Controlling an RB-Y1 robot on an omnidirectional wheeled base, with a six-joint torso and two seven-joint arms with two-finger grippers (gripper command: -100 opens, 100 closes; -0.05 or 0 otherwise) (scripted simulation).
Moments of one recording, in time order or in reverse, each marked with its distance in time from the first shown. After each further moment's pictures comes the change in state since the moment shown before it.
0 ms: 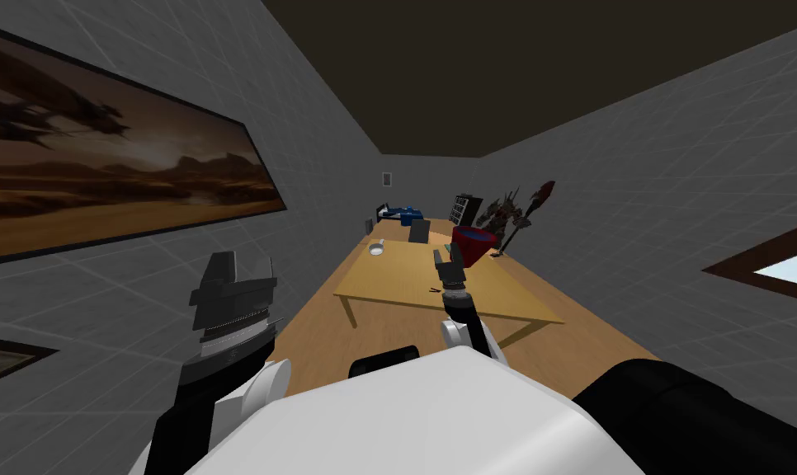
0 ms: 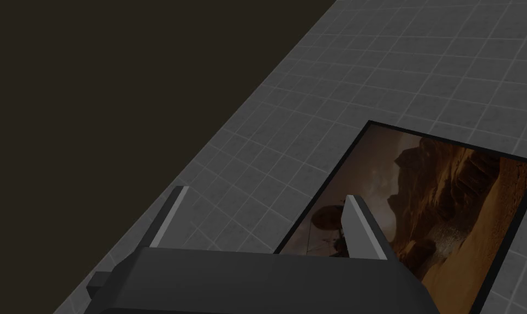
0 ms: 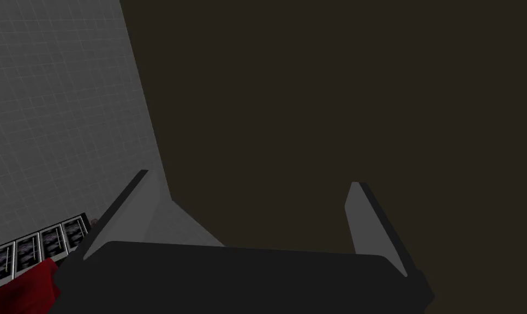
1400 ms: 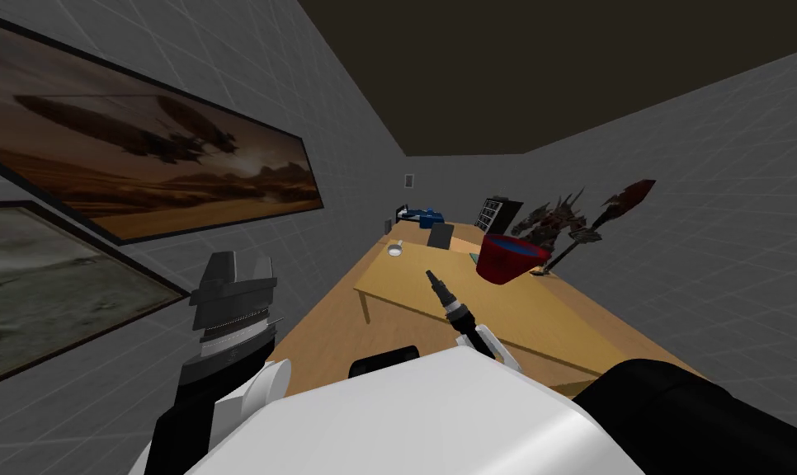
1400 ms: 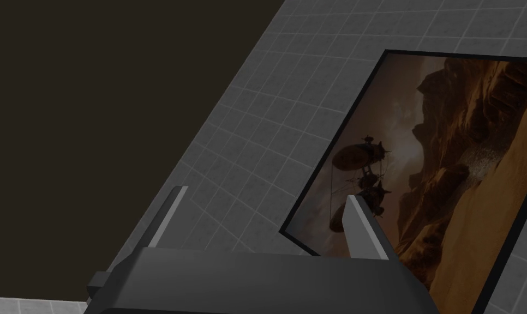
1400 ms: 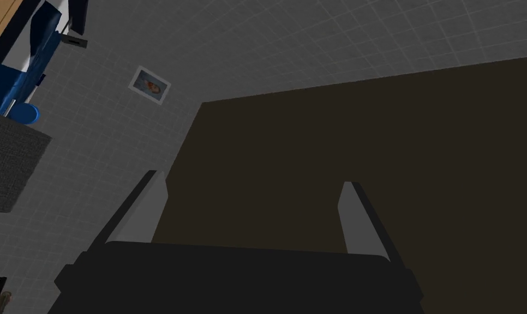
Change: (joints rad) left arm 0.000 0.000 0.000 0.000 0.000 0.000 0.000; right arm -0.002 -0.275 -0.023 0.349 0.235 0.016 0.181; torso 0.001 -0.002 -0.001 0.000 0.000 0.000
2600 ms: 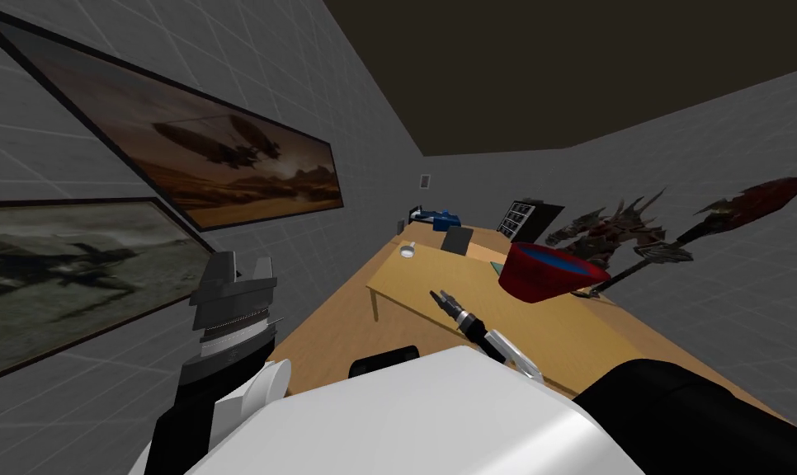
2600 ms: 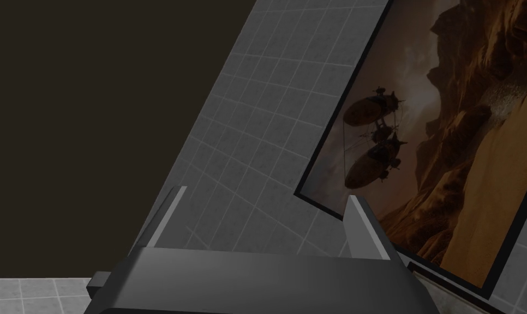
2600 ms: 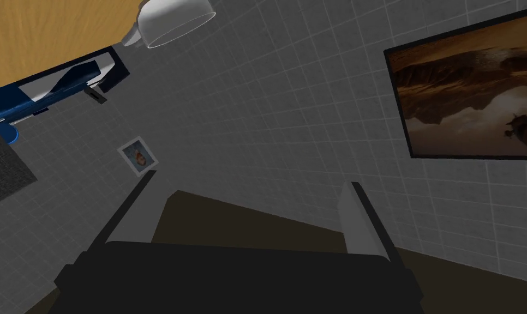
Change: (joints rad) left arm 0.000 0.000 0.000 0.000 0.000 0.000 0.000; right arm -0.025 -0.191 0.000 0.300 0.158 0.025 0.141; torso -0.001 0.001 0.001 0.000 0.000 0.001
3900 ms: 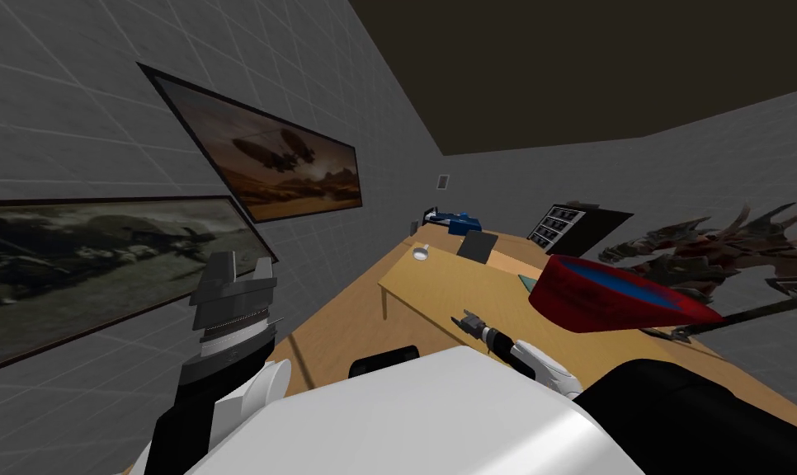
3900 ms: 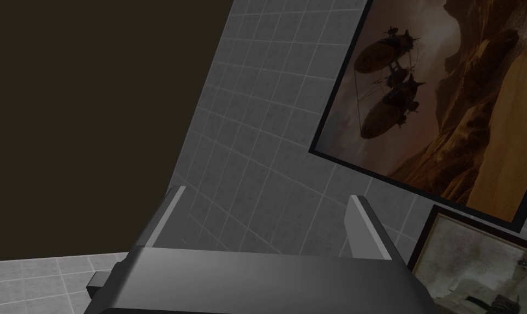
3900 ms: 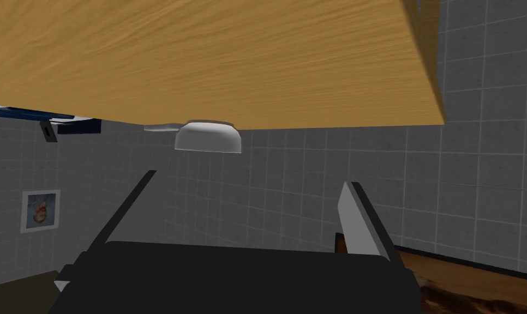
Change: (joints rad) left arm 0.000 0.000 0.000 0.000 0.000 0.000 0.000; right arm -0.006 -0.213 0.038 0.333 0.172 0.051 0.185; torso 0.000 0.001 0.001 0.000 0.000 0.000
